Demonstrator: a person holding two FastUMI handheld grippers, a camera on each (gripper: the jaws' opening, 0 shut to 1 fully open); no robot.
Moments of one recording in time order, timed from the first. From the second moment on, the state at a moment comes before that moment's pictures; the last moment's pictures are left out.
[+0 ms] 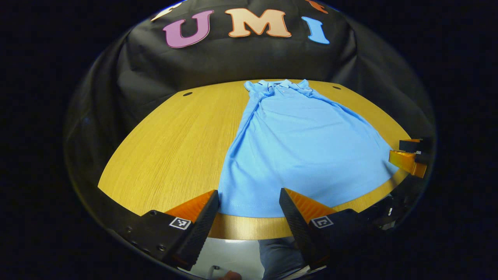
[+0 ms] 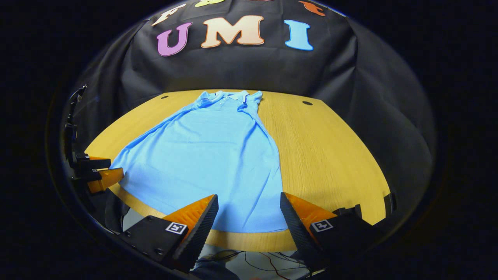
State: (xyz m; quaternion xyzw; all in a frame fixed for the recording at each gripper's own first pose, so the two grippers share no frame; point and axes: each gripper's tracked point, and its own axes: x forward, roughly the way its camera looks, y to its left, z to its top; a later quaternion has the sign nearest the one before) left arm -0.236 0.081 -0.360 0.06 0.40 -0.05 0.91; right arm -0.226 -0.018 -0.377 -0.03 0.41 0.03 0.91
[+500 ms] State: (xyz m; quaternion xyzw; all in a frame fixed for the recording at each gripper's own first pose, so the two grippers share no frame) left arm -0.231 0.054 -0.368 0.04 0.38 -0.09 0.92; right arm -0.235 -0.002 -0.396 0.01 0.43 0.04 0.90
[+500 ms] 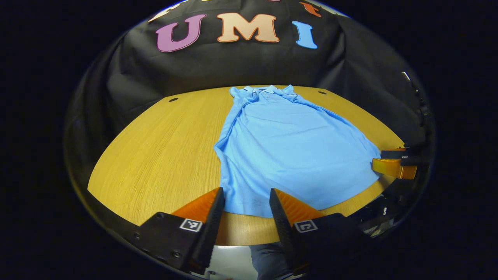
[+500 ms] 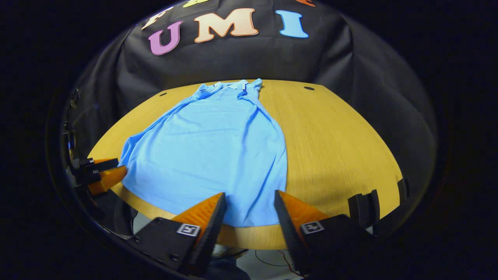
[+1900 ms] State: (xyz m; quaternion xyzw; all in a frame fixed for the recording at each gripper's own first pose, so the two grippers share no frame) left arm -0.069 0.053 -0.295 -0.06 0.38 -0.07 0.92; right arm -0.056 0.032 -0.299 0.13 0.35 0.04 0.93
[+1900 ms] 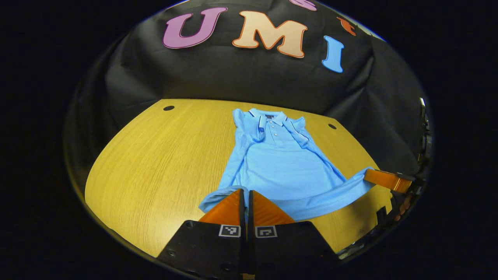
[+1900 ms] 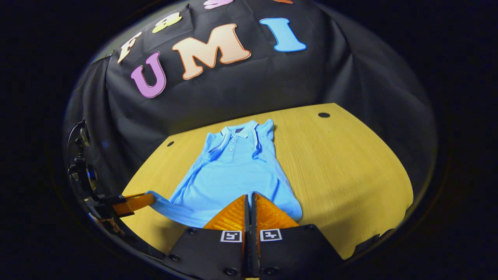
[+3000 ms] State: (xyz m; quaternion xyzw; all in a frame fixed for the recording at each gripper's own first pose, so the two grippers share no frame) left arm 0.213 0.065 -0.303 -0.07 0.31 -0.08 0.95; right arm 0.216 0.040 -0.312 0.14 0.28 -0.01 0.95
